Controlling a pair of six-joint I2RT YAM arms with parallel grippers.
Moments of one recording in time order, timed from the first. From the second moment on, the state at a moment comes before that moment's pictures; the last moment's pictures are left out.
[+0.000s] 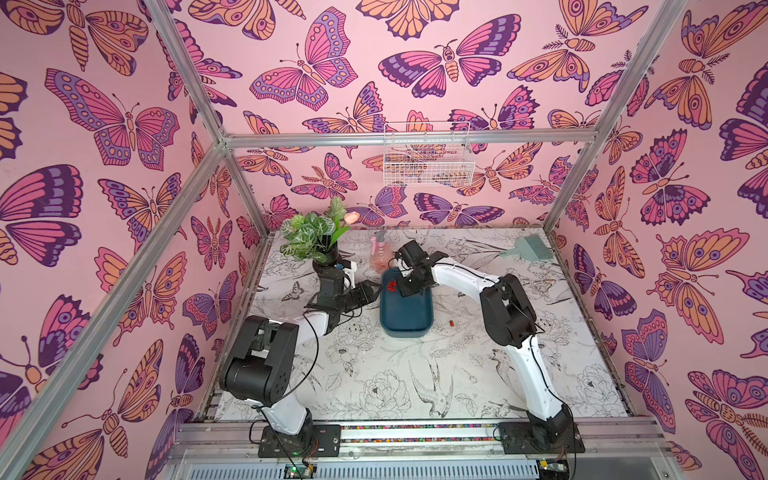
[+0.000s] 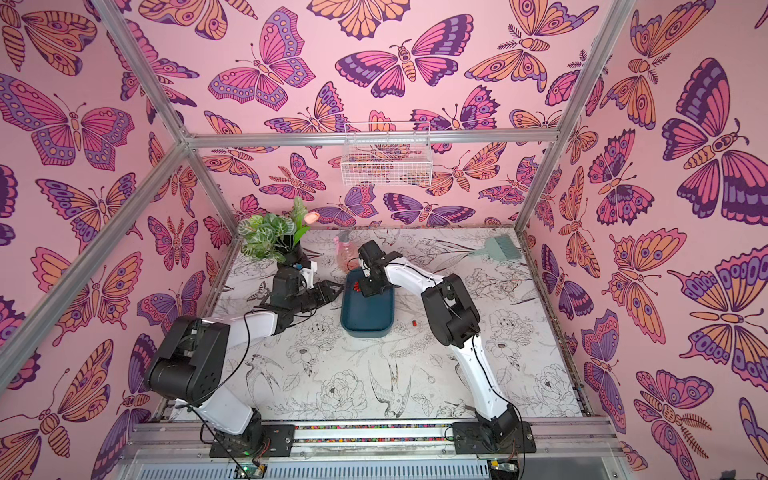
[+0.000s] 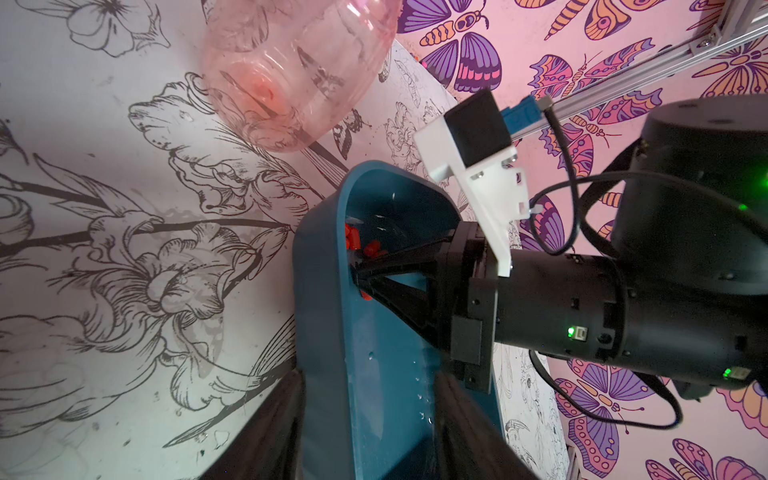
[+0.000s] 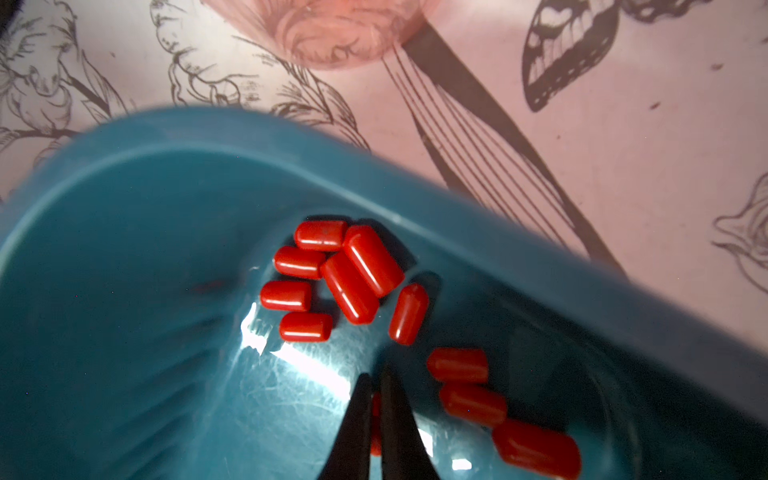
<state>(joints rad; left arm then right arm) -0.25 1.64 0.74 0.36 0.50 -0.68 0.70 2.35 1.90 -0.69 -0.12 0.21</state>
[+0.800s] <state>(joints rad) -0.26 1.64 0.76 0.33 0.49 -0.67 0.65 1.75 1.43 -0.70 -0.15 0.25</state>
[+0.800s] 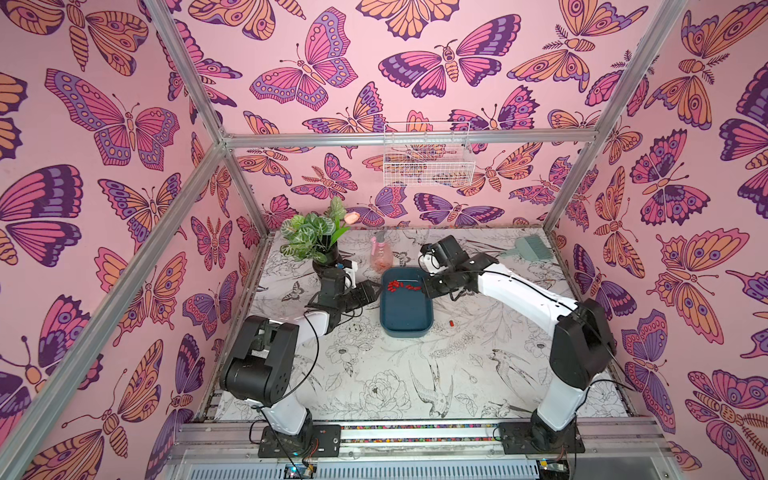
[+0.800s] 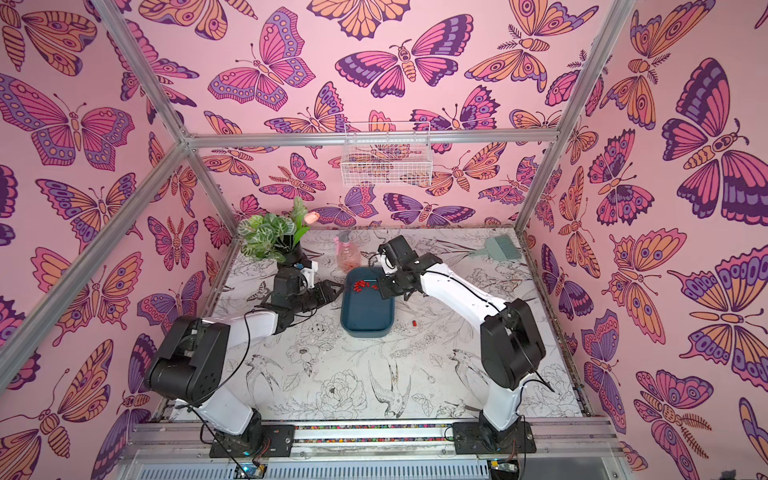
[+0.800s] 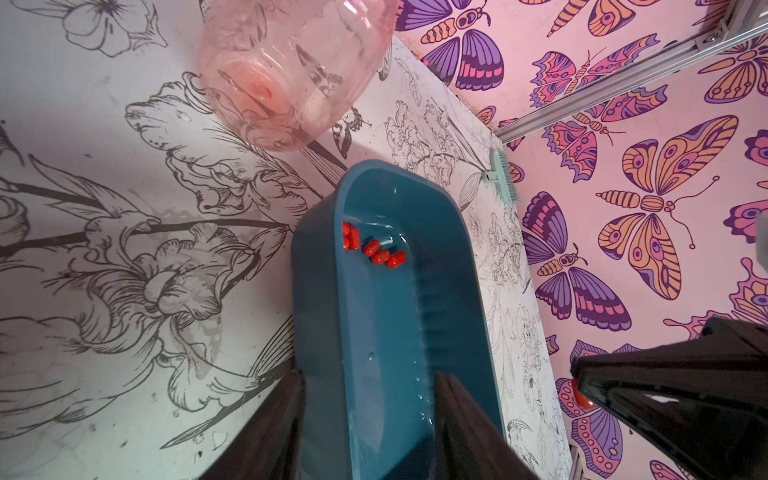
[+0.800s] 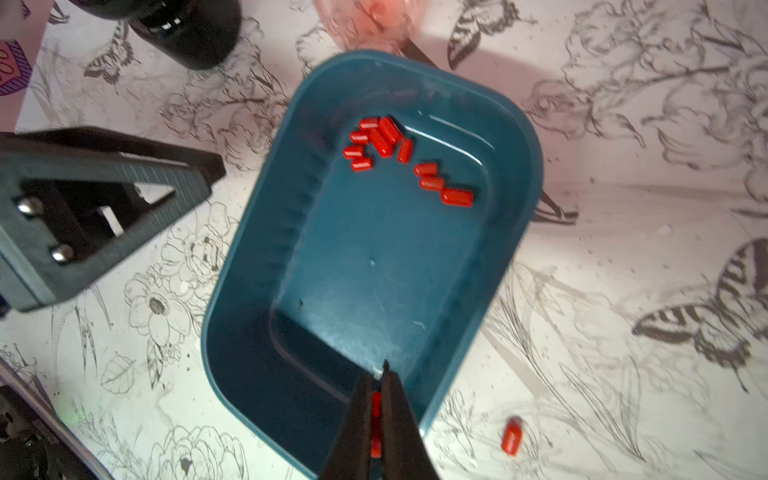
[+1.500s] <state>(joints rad) -0.32 1.64 0.81 0.20 0.37 -0.63 0.51 1.57 1.03 -0.63 -0.15 0.26</state>
